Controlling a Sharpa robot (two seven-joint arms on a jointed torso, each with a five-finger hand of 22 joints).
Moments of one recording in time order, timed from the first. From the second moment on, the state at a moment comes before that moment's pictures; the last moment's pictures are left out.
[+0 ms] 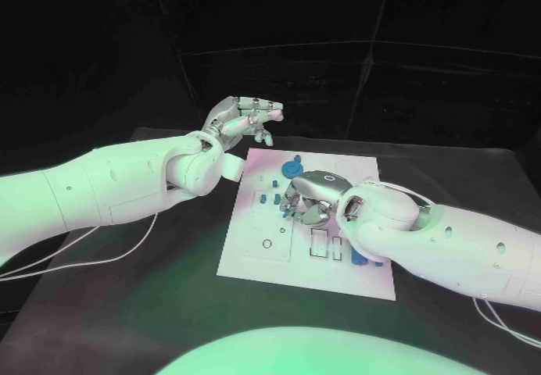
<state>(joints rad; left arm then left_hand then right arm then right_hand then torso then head) 1.22 -0.78 -0.06 1.37 -0.06 -0.24 0.49 1.28 -0.07 0.39 -0.02 0.05 0.92 0.20 0.17 0.07 0.99 0.13 0.36 0.08 1.21 0.03 1.08 0.51 0.17 1.24 0.12 0.58 0.60 1.11 -0.56 -0.04 1.56 -1.63 -0.19 -0.18 1.38 -0.09 0.56 -0.08 0.12 1.15 0.14 0.09 0.07 1.24 0.06 0.15 0.07 1.47 -0.02 1.00 0.68 0.13 1.32 0.08 1.20 0.94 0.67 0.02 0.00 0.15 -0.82</state>
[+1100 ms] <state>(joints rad) 1.22 -0.78 -0.06 1.36 -0.06 -0.24 0.48 1.28 -0.07 0.39 -0.02 0.05 0.92 0.20 0.17 0.07 0.99 0.13 0.36 0.08 1.21 0.03 1.08 0.51 0.17 1.24 0.12 0.58 0.60 1.09 -0.55 -0.07 1.56 -1.66 -0.14 -0.18 1.38 -0.09 0.56 -0.08 0.12 1.15 0.14 0.08 0.07 1.24 0.06 0.15 0.06 1.47 -0.02 1.00 0.68 0.13 1.32 0.08 1.20 0.94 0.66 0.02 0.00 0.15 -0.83</state>
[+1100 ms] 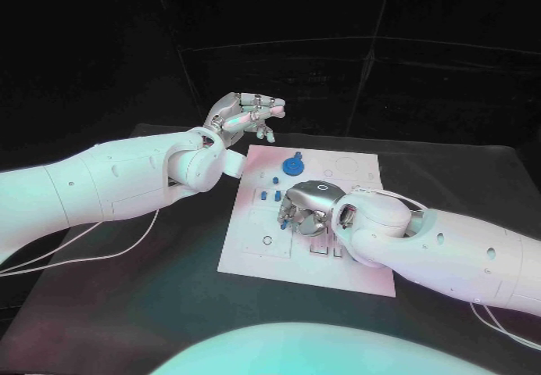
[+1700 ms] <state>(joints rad) 1.22 -0.78 -0.06 1.36 -0.06 -0.23 0.48 1.28 -0.07 0.39 -0.02 0.05 0.92 0.20 0.17 0.07 0.98 0.12 0.36 0.08 1.21 0.03 1.08 0.51 0.17 1.24 0.12 0.58 0.60 1.09 -0.54 -0.07 1.55 -1.67 -0.13 -0.19 1.37 -0.09 0.56 -0.08 0.12 1.15 0.14 0.08 0.07 1.24 0.06 0.15 0.06 1.47 -0.02 1.01 0.68 0.13 1.32 0.08 1.20 0.94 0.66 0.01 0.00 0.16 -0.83</state>
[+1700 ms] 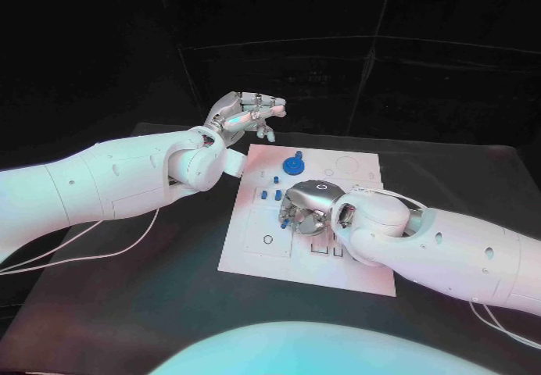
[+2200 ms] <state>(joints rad) 1.22 -0.78 -0.06 1.36 -0.06 -0.23 0.47 1.28 -0.07 0.39 -0.02 0.05 0.92 0.20 0.17 0.07 0.98 0.12 0.36 0.08 1.21 0.03 1.08 0.51 0.17 1.24 0.12 0.58 0.60 1.09 -0.52 -0.07 1.54 -1.69 -0.11 -0.20 1.36 -0.10 0.56 -0.08 0.12 1.15 0.14 0.08 0.07 1.24 0.06 0.14 0.07 1.47 -0.02 1.01 0.68 0.13 1.31 0.08 1.20 0.94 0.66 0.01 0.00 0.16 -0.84</state>
